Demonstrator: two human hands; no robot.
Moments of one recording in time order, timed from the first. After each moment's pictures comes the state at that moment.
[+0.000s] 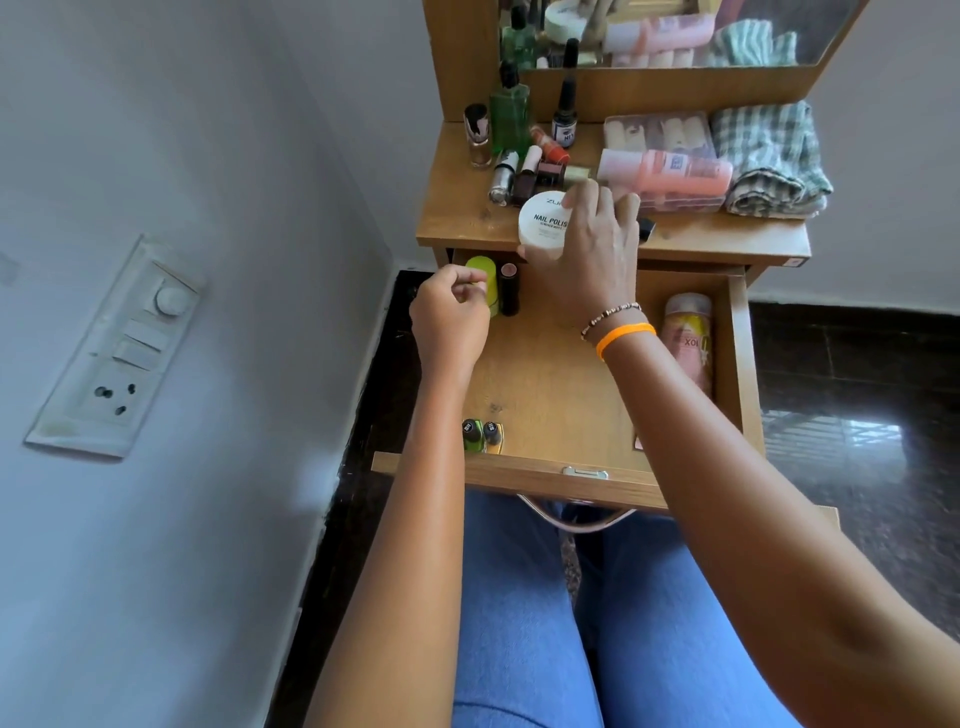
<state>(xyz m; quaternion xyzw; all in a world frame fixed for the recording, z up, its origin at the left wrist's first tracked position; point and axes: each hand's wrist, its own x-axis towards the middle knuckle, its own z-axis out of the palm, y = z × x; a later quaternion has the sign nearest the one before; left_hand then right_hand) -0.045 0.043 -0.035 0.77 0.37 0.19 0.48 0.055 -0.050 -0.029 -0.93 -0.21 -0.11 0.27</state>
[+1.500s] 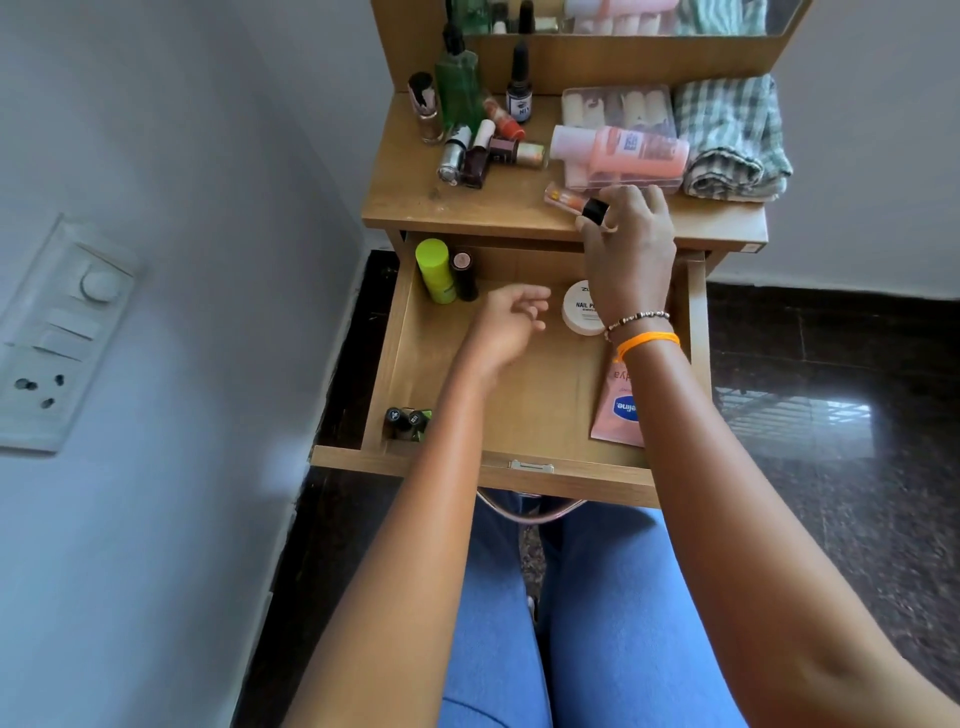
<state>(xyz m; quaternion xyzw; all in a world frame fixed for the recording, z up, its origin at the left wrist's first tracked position) -0.009 -0.023 -0.063 0.73 0.29 -0.05 0.61 0.074 -0.113 -0.039 -0.91 -0.11 -0.10 0.38</state>
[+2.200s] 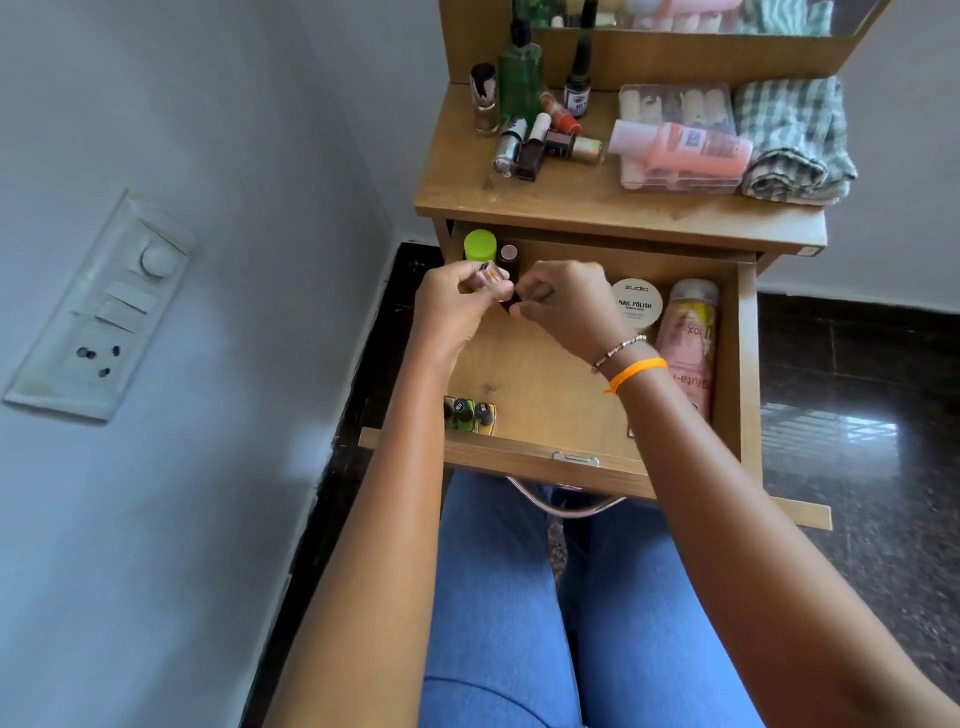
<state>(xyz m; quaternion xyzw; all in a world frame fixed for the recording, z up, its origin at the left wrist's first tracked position) -0.050 0.050 -0.055 0.76 0.31 0.10 0.56 0.024 -0.070 -0.049 -0.88 -0.29 0.16 0.34</state>
